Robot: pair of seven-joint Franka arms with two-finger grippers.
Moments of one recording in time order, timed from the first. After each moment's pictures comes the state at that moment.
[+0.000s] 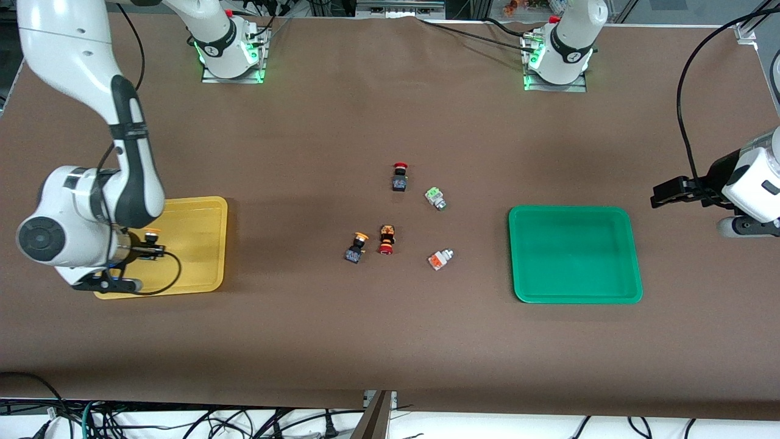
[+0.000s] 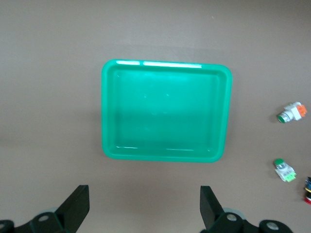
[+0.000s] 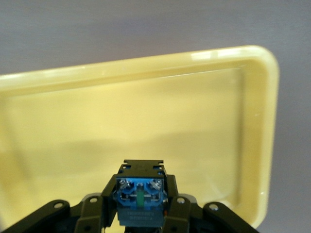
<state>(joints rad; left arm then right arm) 0.08 0.25 -0.08 -1.43 -0.02 1.58 -0.05 0.14 0.67 -0.30 -1.56 0.02 2.06 -0.09</state>
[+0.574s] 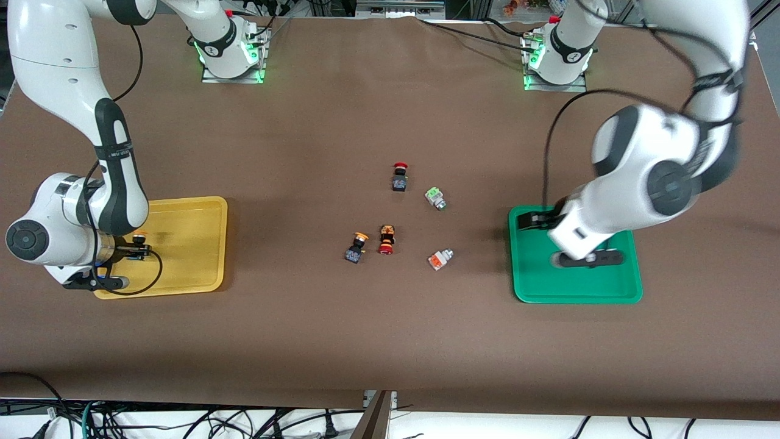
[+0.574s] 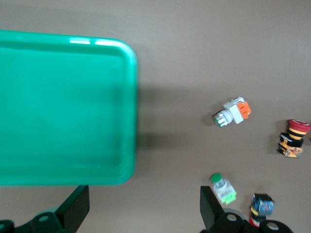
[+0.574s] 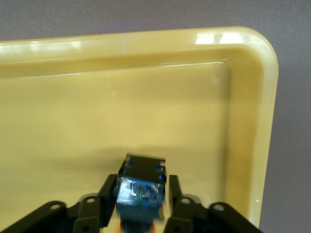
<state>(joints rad) -0.19 0.52 -0.13 -1.49 -0.10 1.88 -0.32 0.08 0.73 -0.29 -1.59 0.05 2.16 -0.18</state>
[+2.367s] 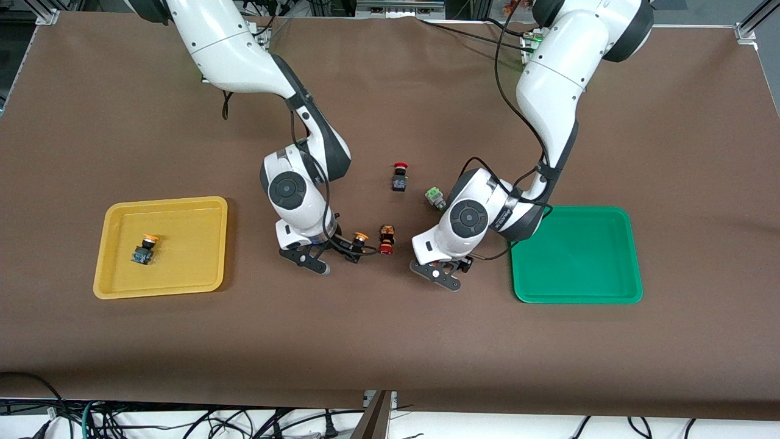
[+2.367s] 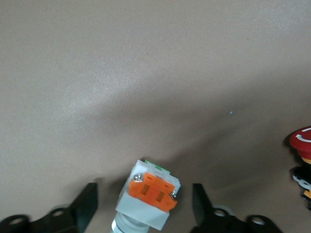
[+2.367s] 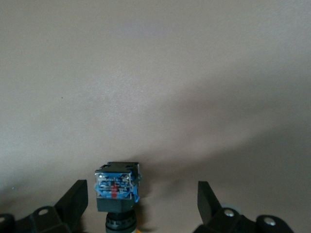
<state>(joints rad) -0.45 0.94 -0.10 -1.30 0.03 2.27 -0.07 0.61 0.79 -0.08 -1.53 0.18 2.47 0.87</state>
